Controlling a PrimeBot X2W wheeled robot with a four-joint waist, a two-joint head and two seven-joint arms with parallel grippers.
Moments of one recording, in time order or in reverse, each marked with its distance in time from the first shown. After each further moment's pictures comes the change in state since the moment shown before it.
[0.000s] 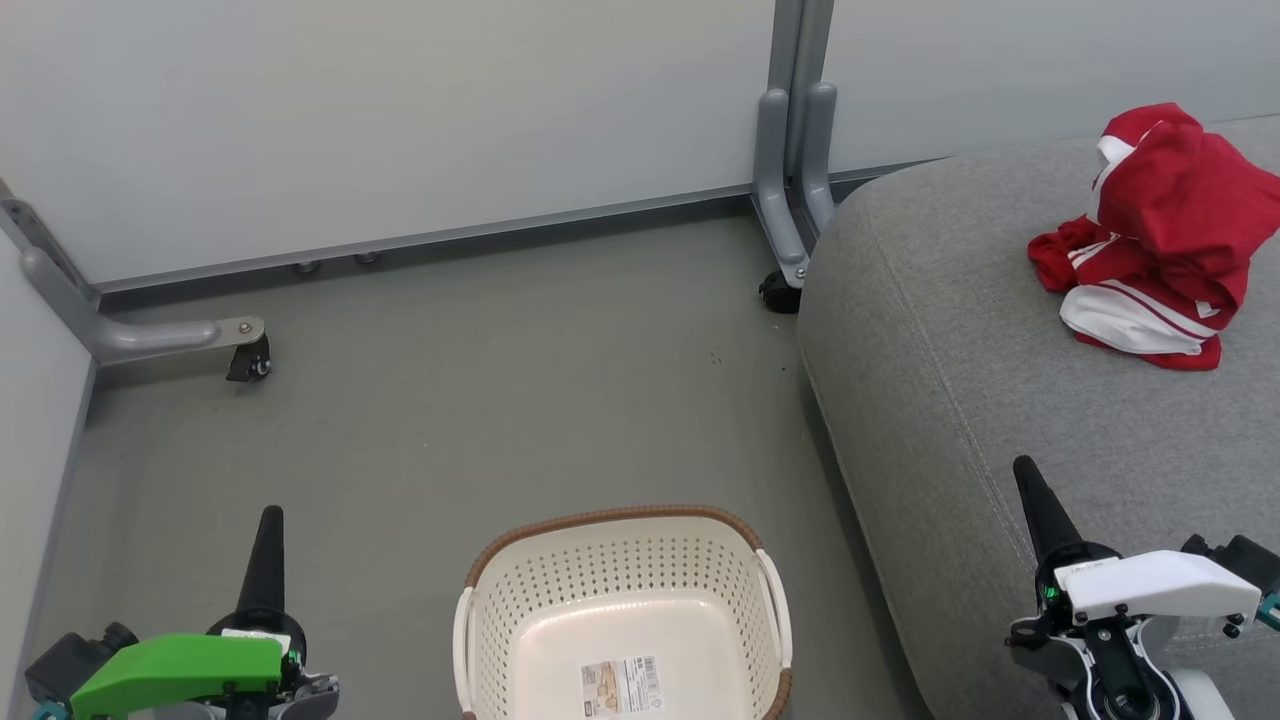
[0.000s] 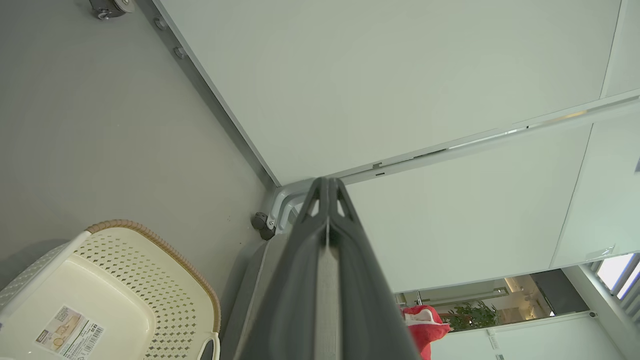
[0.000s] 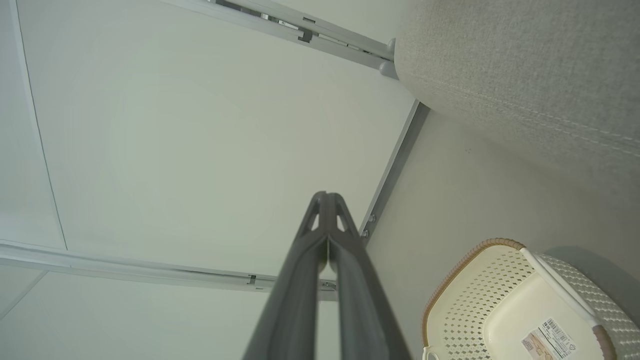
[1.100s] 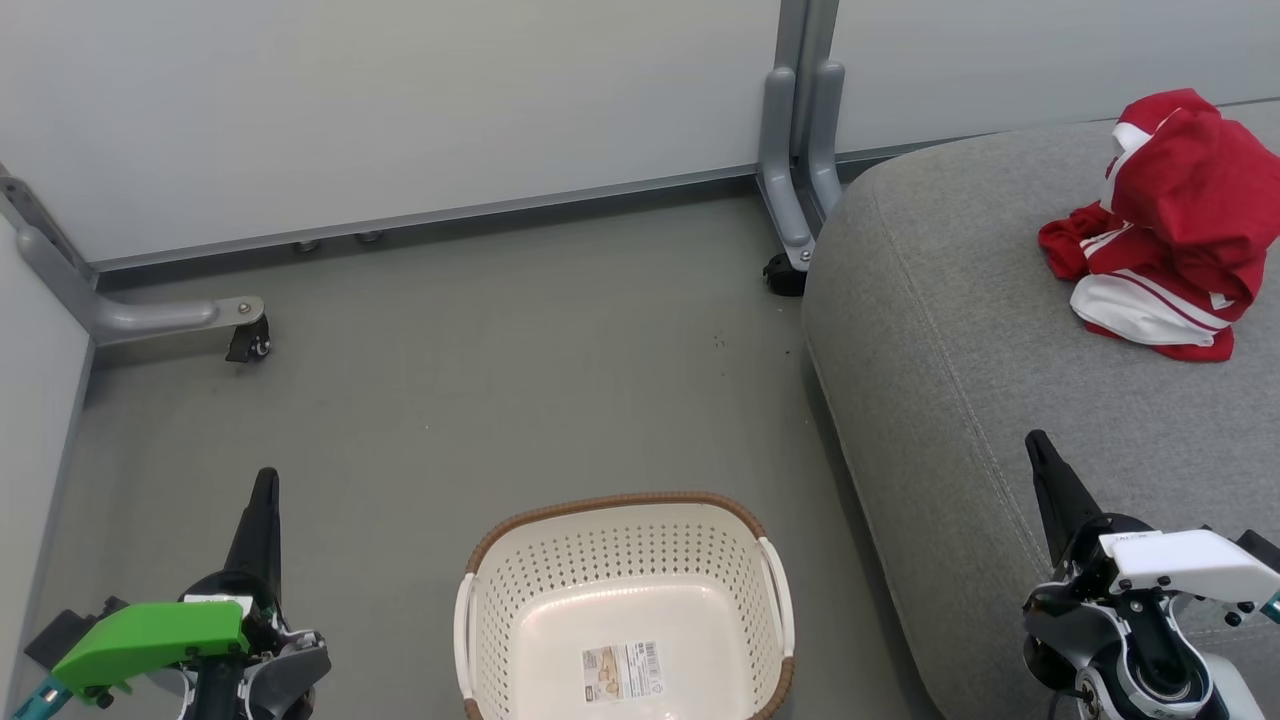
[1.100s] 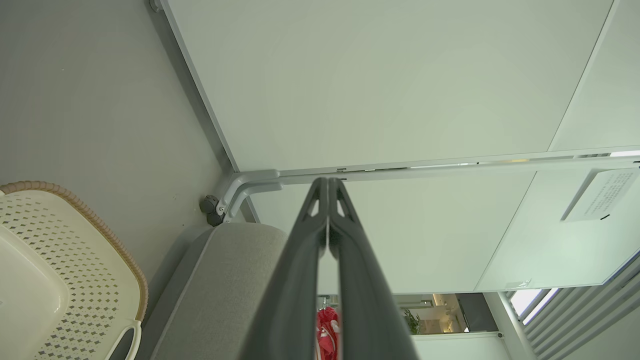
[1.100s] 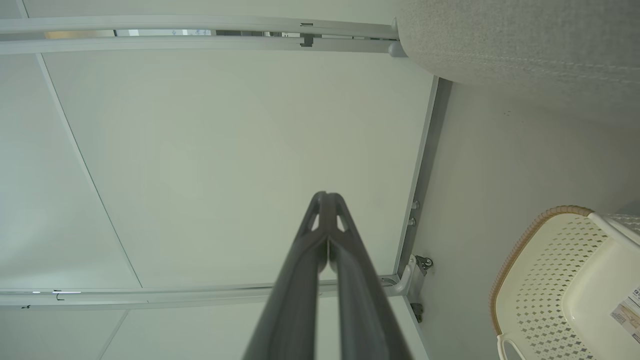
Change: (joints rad) left arm -0.067 -0.001 0.022 0.025 -0.245 0.000 0.071; right arm -0.043 0.003 -0.050 0.016 0.249 0.000 0.070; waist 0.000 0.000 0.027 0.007
